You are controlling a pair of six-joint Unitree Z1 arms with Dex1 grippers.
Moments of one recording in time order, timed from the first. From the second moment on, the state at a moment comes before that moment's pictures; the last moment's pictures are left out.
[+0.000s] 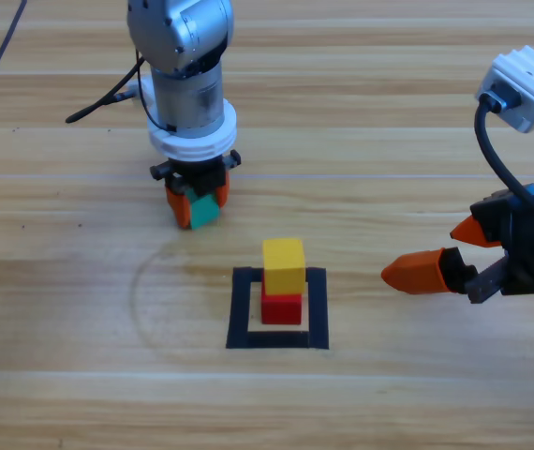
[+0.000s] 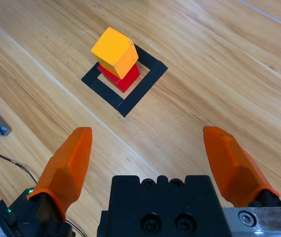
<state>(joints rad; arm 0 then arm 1) -0.56 2.46 -2.15 1.21 0.07 -1.29 0.92 1.55 -0.71 -0.06 0.02 0.25</state>
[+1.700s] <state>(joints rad) -0.85 2.09 -2.05 1.31 0.03 -0.75 0.92 1.54 -0.69 -0.06 -0.01 0.24</state>
